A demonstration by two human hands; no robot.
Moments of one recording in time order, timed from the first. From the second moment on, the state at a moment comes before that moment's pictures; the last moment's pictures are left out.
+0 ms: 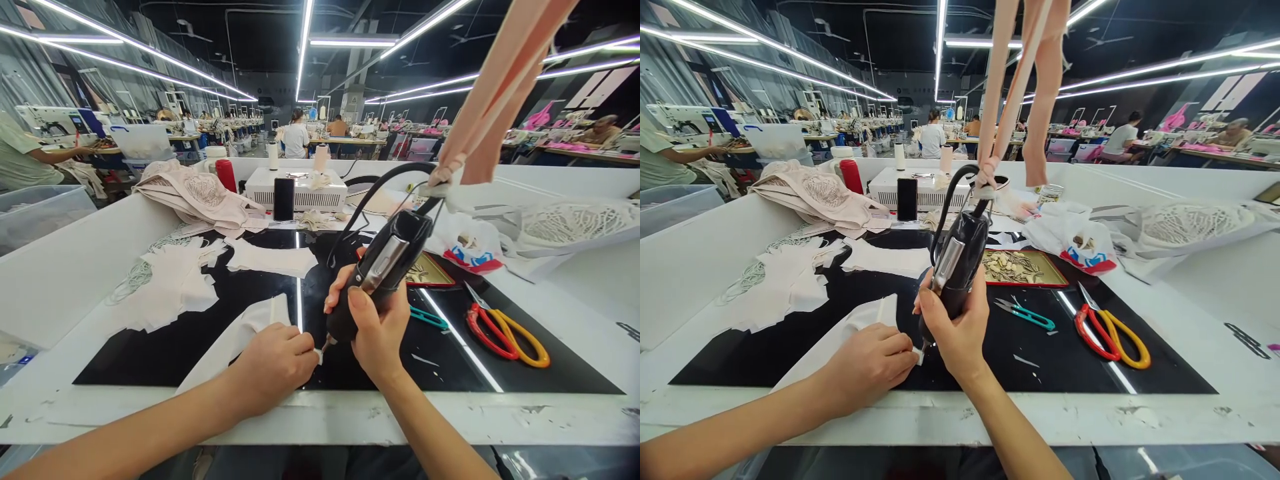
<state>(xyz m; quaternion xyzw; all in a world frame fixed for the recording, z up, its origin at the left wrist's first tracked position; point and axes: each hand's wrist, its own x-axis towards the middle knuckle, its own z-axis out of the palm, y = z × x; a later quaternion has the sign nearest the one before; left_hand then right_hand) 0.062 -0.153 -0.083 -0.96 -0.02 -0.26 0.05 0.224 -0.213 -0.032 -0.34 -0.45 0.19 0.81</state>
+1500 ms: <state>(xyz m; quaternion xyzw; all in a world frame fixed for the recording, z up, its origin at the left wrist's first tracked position) 0.056 -0.147 -0.082 -0.97 -0.03 -0.26 -0.01 0.213 -0.221 -0.028 -0.35 -0.44 0.20 0.81</state>
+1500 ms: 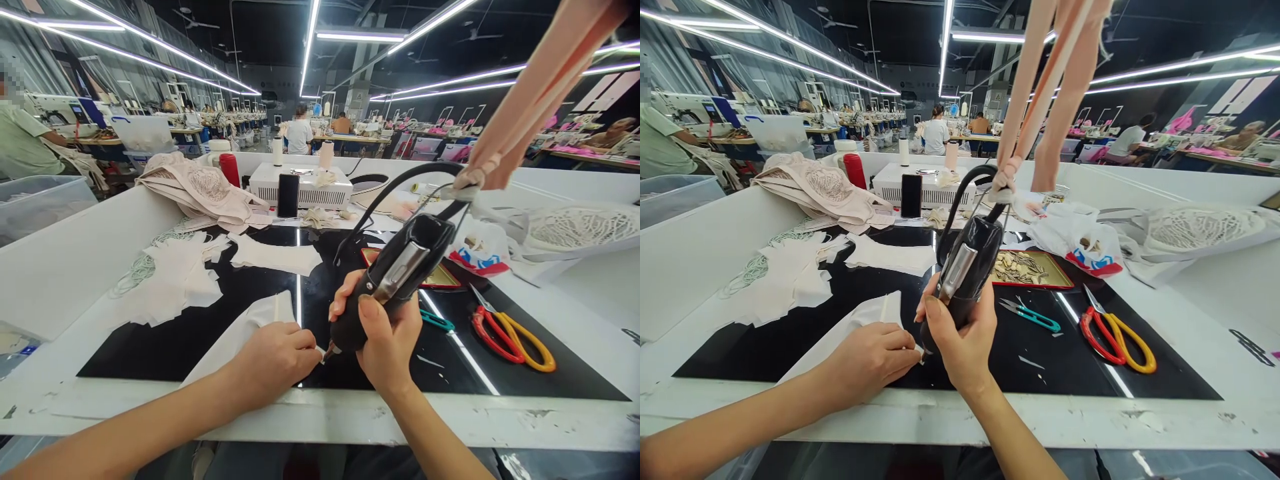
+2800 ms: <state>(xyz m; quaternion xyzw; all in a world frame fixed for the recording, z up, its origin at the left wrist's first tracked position) 0.041 -0.127 -0.083 -0.96 -0.04 -0.27 -0.08 0.213 -0.219 -0.011 -0.38 -0.40 0.16 0.82</state>
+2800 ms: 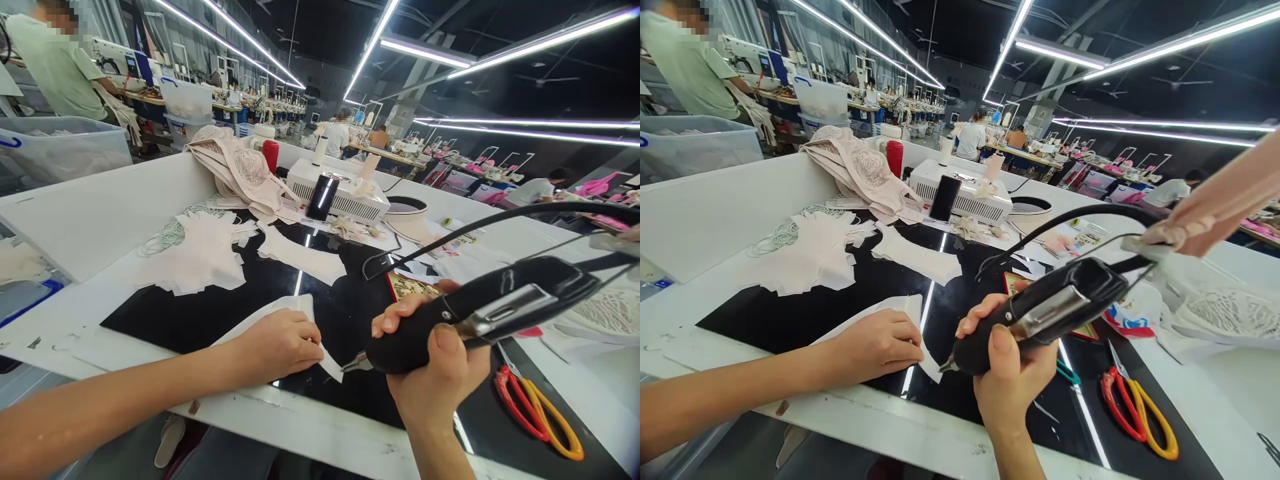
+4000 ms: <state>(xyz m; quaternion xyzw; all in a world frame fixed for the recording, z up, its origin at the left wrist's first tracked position) 0.045 -0.129 -0.095 -0.95 -0.05 -0.30 -0.08 0.212 -0.205 -0.013 -0.39 -0.40 0.14 0.82</state>
